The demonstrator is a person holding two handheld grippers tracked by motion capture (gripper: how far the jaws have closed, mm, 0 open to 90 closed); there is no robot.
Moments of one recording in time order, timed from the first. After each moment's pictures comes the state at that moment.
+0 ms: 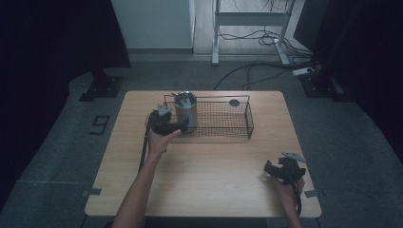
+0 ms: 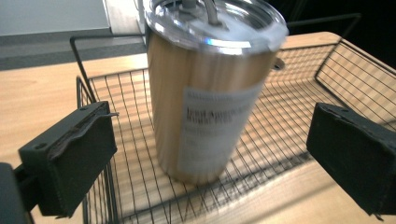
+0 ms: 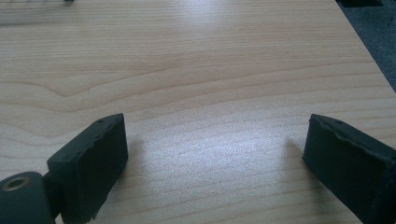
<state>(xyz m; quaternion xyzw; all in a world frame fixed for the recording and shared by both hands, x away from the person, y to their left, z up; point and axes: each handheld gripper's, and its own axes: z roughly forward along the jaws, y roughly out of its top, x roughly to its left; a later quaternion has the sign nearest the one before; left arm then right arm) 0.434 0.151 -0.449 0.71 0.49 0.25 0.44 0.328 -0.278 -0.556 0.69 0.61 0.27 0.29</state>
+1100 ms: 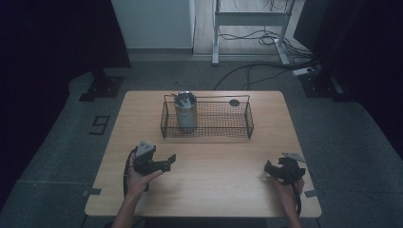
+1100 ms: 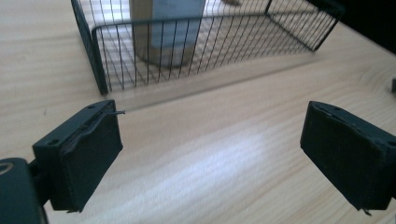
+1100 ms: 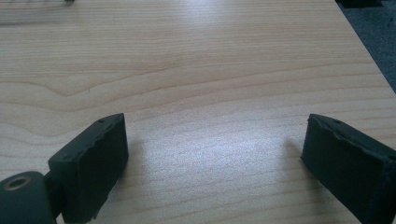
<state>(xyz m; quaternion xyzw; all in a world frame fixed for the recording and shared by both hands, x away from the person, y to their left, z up) 0.325 0.202 -0.491 0.74 0.47 0.18 0.45 0.328 -0.279 -0.556 0.69 0.61 0.27 0.29</state>
